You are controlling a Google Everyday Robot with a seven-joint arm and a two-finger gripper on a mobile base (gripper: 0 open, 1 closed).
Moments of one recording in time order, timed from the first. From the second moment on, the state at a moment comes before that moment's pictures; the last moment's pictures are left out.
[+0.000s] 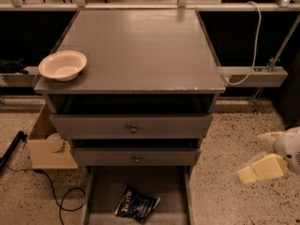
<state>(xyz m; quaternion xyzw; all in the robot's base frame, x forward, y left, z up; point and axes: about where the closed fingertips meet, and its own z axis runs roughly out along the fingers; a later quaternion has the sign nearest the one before) 0.390 -0.237 0.786 -0.33 0.88 0.23 0.26</state>
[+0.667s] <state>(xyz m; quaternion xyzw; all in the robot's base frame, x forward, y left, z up) 0.381 -0.213 0.751 -0.39 0.88 0.17 0.21</state>
